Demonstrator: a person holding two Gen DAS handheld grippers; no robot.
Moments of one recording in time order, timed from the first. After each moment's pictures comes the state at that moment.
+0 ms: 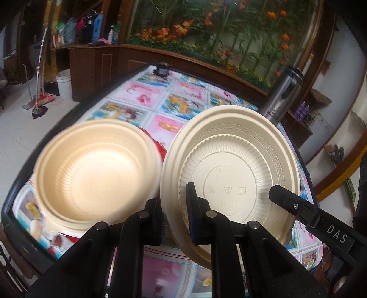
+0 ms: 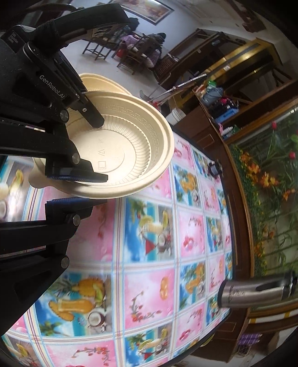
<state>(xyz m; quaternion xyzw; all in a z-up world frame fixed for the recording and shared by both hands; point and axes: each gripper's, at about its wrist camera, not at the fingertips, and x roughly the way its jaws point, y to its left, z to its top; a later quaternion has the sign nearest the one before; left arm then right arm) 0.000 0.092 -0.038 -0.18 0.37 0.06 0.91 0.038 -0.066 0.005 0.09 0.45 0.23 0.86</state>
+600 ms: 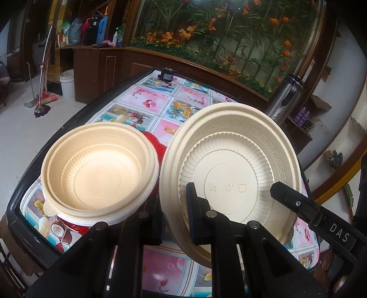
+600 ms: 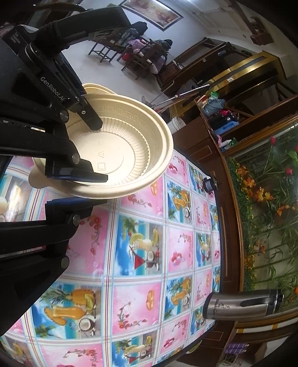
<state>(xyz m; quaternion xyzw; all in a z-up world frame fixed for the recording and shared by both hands) -0.012 0.101 -0.032 -0.19 0.36 0.07 0.91 0.027 -0.056 0.021 0.08 0.43 0.25 0.86</state>
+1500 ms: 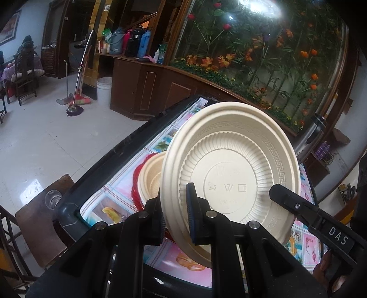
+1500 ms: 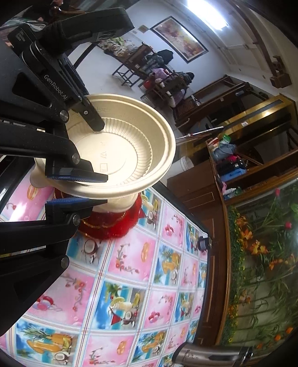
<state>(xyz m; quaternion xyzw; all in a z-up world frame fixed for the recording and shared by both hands) -0.068 0.182 -0.012 -0.22 0.31 0.17 0.91 -0.004 0.045 0.051 0.04 0.40 0.38 0.83</state>
